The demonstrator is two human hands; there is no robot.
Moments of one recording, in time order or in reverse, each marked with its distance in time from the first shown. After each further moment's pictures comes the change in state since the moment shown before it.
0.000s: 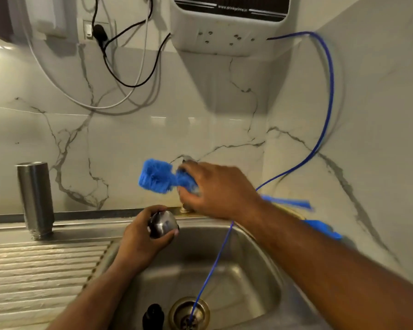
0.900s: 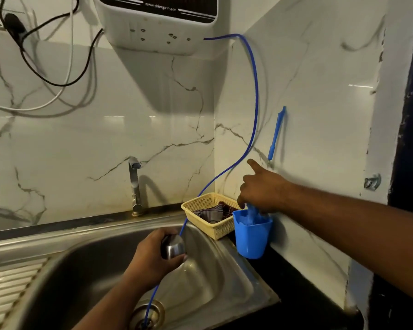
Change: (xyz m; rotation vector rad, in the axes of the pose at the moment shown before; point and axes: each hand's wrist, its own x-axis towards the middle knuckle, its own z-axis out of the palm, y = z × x) left_hand -0.030 0.058 0.113 -0.007 -0.355 0.096; right_hand -0.101 0.180 -0.049 -0.897 -0.823 -0.107
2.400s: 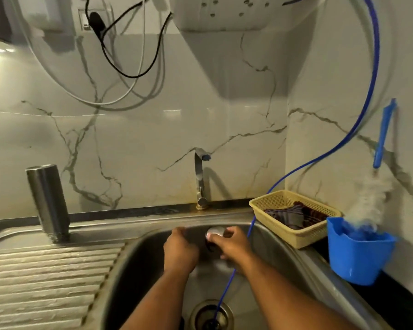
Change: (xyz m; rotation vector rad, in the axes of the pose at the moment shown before) left_hand 0.023 -0.076 -0.036 -0.066 0.348 -0.622; right_hand 0.192 -0.238 -0.045 2.353 0.035 0.566
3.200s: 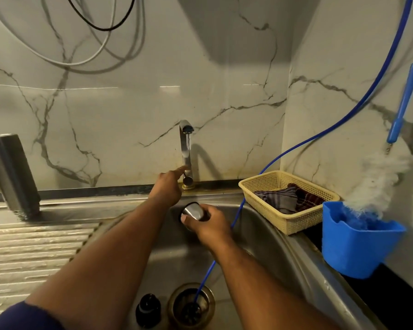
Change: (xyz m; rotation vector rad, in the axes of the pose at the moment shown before) left_hand 0.127 0.029 0.025 0.493 -0.125 0.435; right_hand 0.011 0.008 0.008 -0.043 -0.014 -0.183
